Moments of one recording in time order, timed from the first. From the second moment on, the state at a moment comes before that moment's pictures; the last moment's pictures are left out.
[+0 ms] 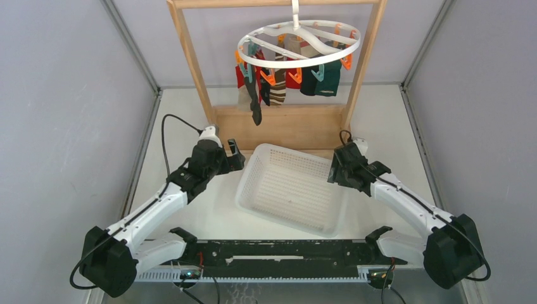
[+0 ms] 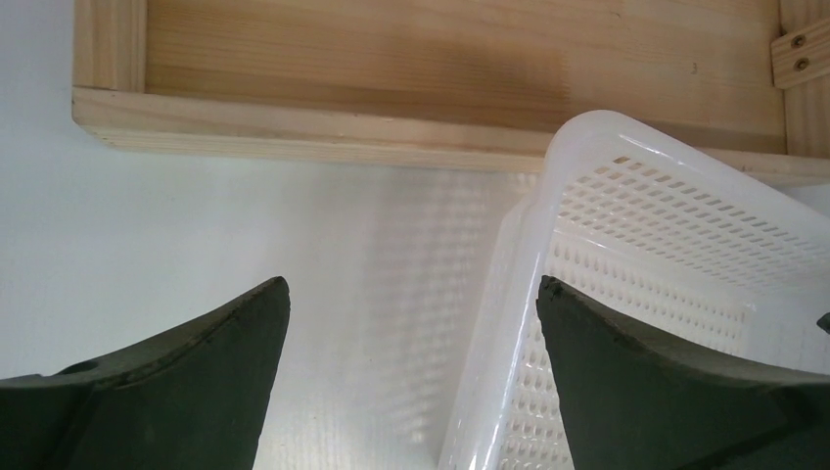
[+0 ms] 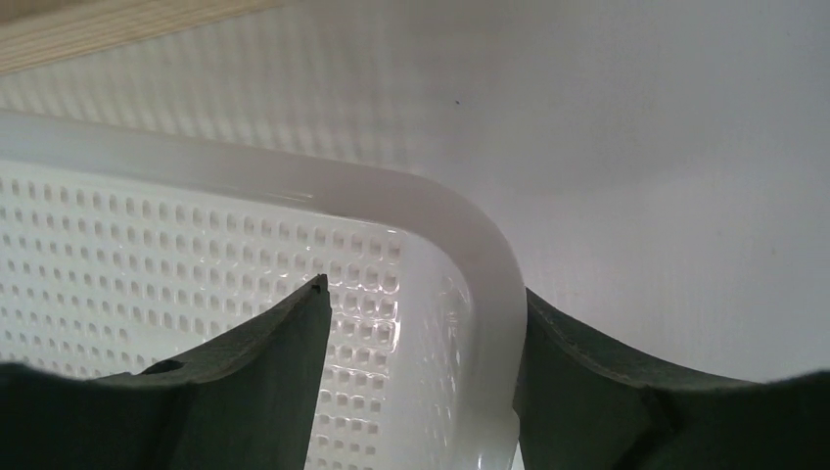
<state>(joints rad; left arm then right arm) -0.50 1.04 0.66 -0.22 -0.18 -0.55 0.47 1.10 0.69 -0.64 0.28 0.64</state>
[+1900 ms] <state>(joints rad) -0.55 0.95 1.22 -0.55 -0.30 -0.47 0.34 0.85 1.16 -0.66 0.05 0.42</state>
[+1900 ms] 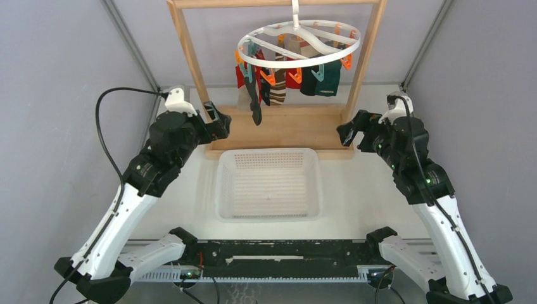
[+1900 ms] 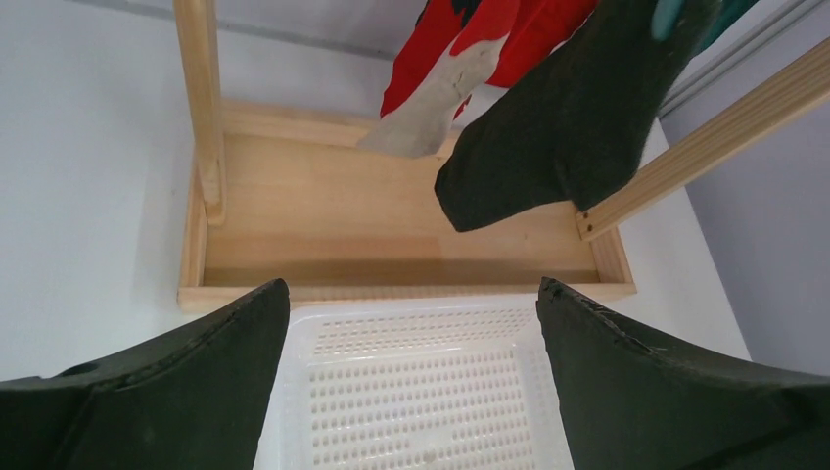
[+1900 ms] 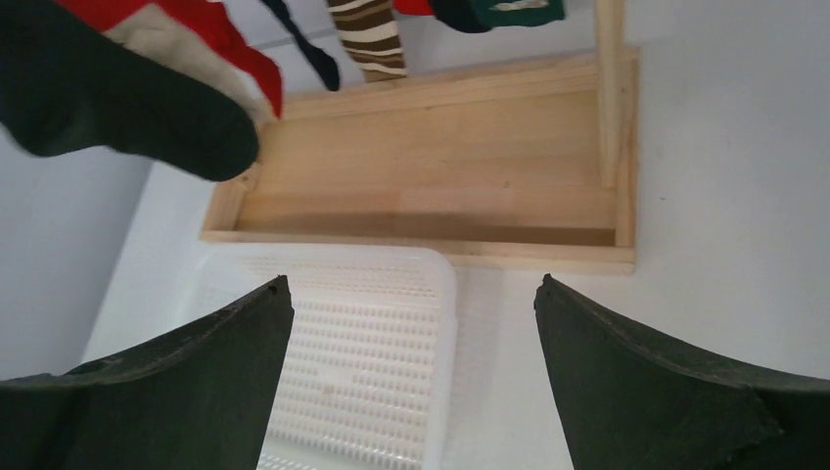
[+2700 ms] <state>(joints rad) -0.41 1.10 1.47 -0.72 -0.27 -0.40 0.52 1.03 1.74 -0.68 -0.02 0.39</state>
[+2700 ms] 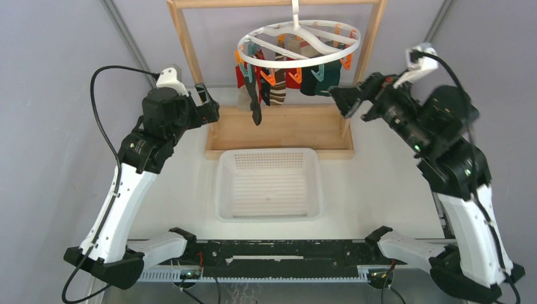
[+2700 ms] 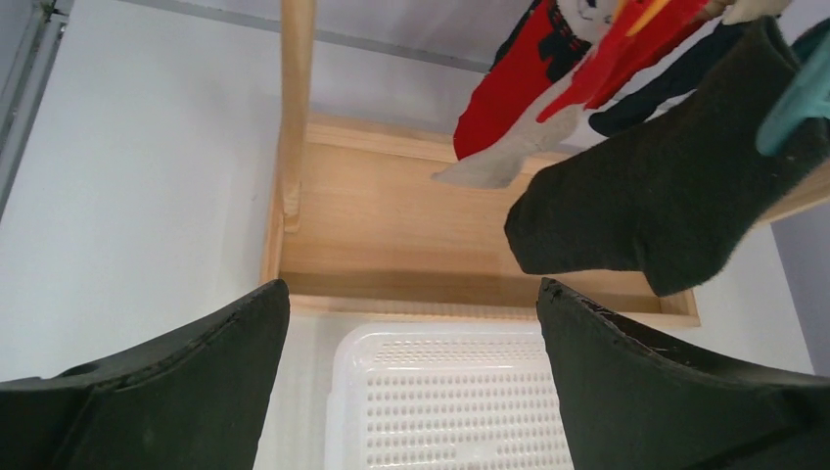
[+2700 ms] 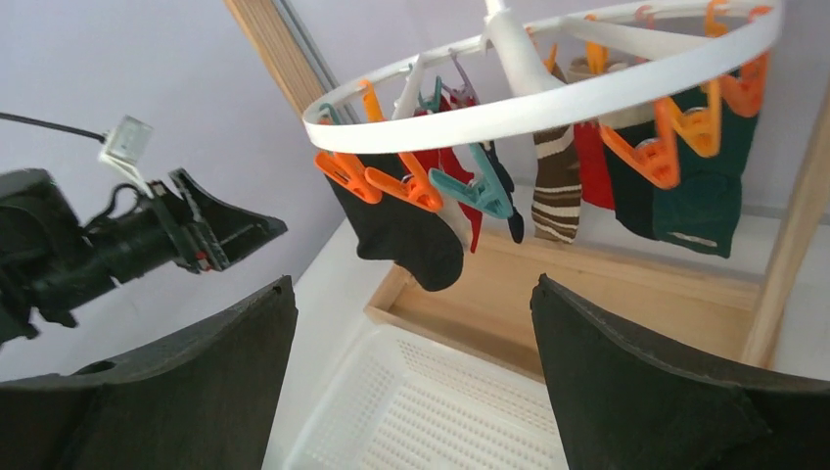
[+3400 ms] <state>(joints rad) -0.32 1.26 1.32 -0.30 0.00 -0.29 0.93 1.13 1.59 -0.62 0.24 0.20</state>
